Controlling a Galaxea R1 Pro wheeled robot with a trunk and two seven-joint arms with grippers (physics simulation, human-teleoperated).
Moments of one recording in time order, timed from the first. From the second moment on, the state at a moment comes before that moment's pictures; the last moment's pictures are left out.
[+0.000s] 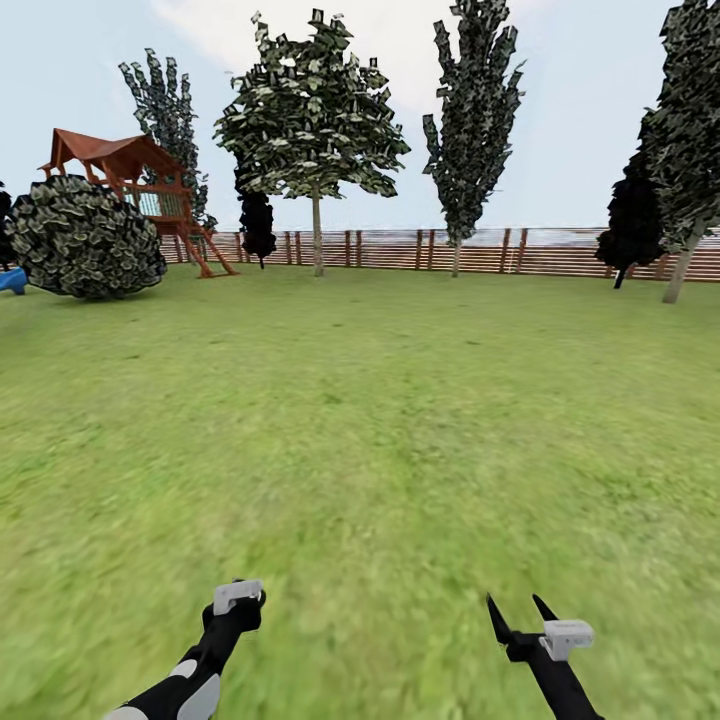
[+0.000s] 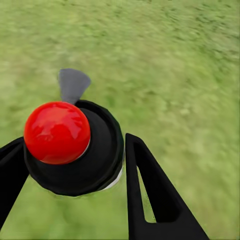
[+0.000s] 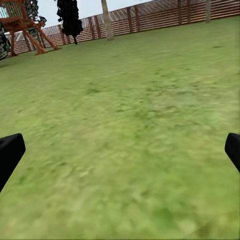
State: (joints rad) left arm -0.56 0.06 -0.66 -0.17 0.84 -0.48 -0.07; right arm -0.46 -0.15 0.14 -0.04 -0.70 -0.97 0.67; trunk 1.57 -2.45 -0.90
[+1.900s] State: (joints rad) left arm -0.56 0.06 -0.66 -0.17 0.84 -0.48 -0.07; right arm -0.46 -0.15 0.14 -0.04 -0.70 -0.97 0.67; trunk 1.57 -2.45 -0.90
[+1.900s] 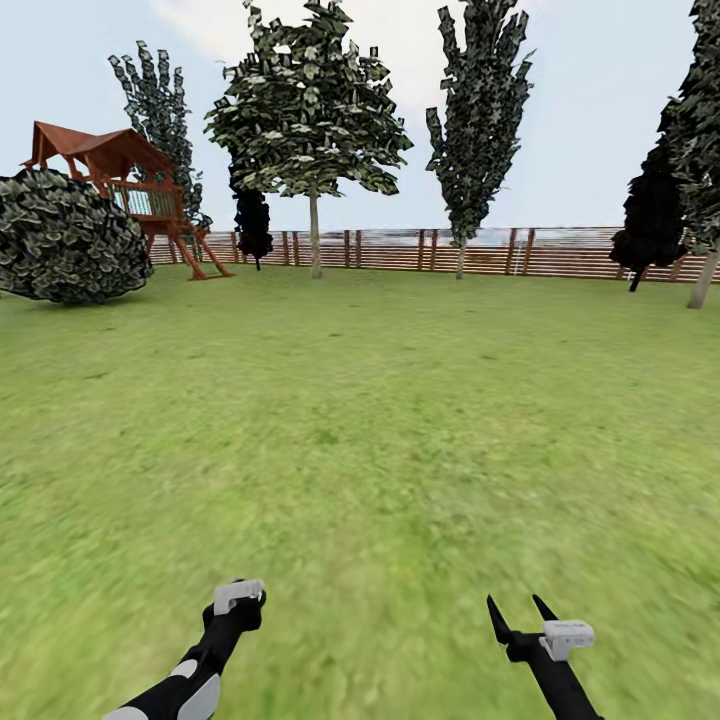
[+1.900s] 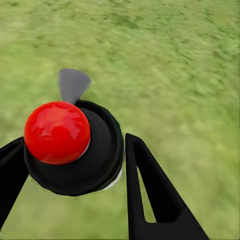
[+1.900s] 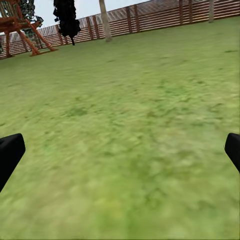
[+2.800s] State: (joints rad) left arm -0.56 0.06 -0.66 -0.17 0.84 -0.48 -0.07; right arm -0.46 -0.15 0.14 -0.04 -0.70 -0.97 0.67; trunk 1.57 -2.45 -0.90
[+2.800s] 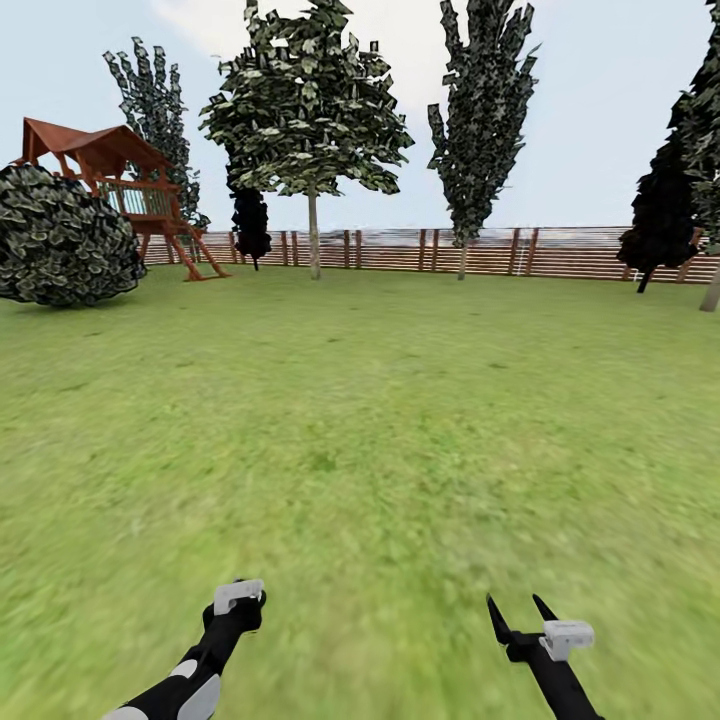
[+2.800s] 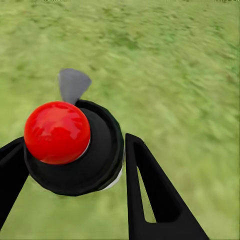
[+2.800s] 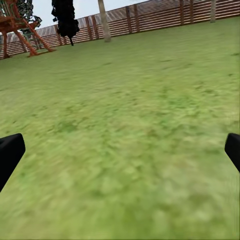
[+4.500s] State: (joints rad) left arm -0.56 0.06 -0.66 -0.17 0.84 -0.48 -0.07; right arm -0.46 -0.15 0.14 -0.04 -0.70 -0.97 0.67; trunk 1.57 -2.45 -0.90
